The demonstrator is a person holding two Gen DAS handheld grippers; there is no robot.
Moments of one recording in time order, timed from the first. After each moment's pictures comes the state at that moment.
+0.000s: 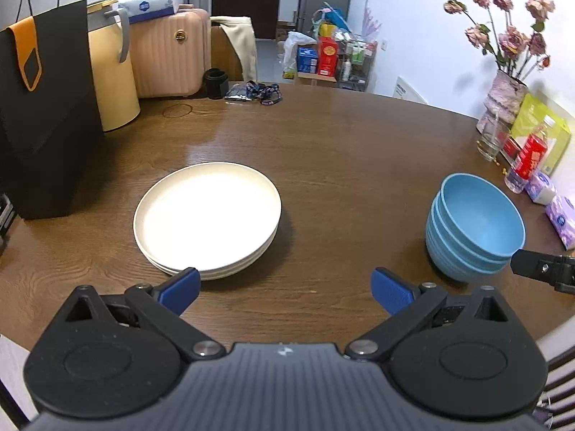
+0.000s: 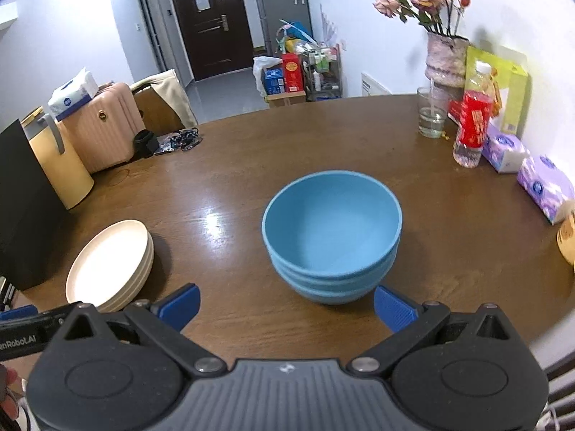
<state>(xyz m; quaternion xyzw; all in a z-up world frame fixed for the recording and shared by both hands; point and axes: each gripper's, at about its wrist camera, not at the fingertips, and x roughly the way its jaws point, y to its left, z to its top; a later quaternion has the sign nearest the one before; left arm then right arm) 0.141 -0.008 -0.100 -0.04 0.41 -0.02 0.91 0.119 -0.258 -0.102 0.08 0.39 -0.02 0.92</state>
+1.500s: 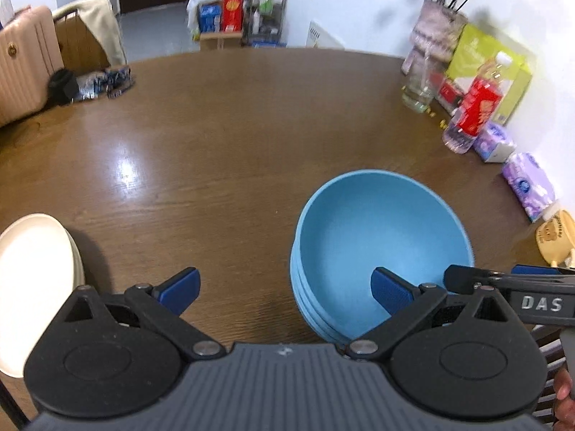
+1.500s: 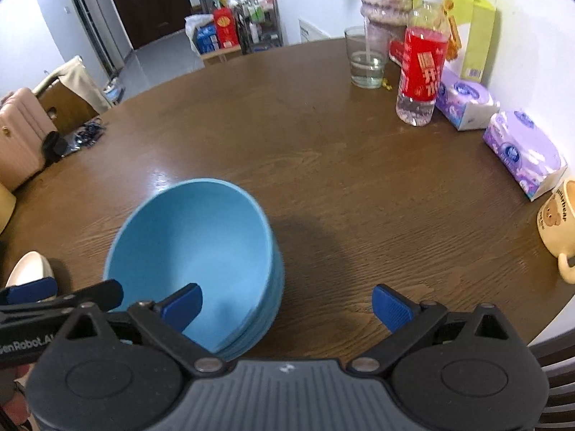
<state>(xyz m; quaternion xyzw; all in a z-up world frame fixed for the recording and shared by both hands) 0.289 -0.177 -0.143 0.01 0.48 -0.14 0.87 0.230 -0.381 -0.147 0.12 0.48 -0.09 0.86</state>
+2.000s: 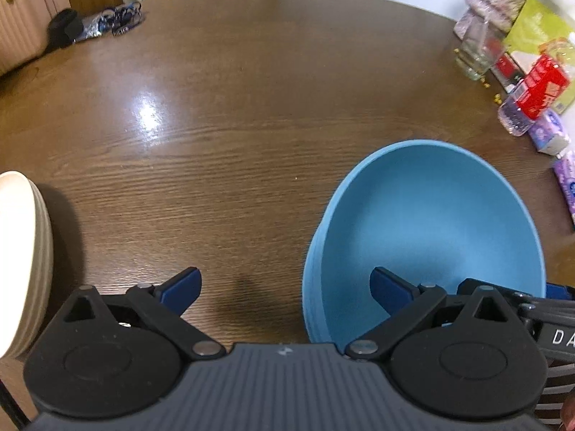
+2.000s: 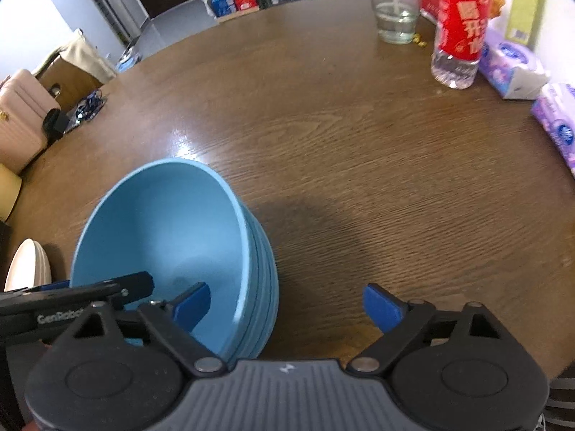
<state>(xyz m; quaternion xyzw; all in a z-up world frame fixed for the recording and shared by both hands) 0.337 -0.195 -0.199 -0.01 0.56 -0.08 0.82 0.279 -0.405 -0.194 0.14 0.53 -0.03 0.83</state>
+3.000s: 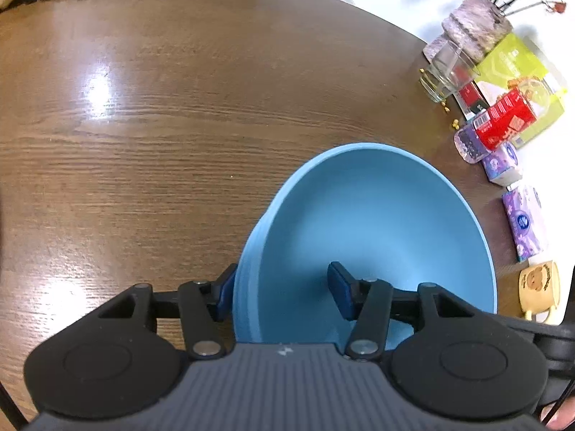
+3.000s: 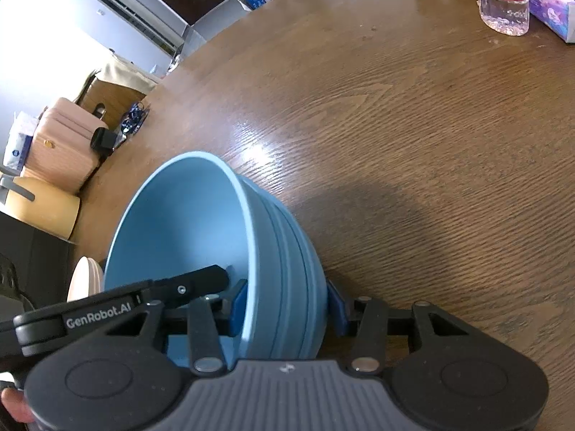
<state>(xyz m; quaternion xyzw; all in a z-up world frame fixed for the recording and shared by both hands) 0.341 -0.195 -0.212 -0.11 0.55 -0.15 0.81 0.301 -0.422 -0.237 0.26 0.52 0.07 0.81</state>
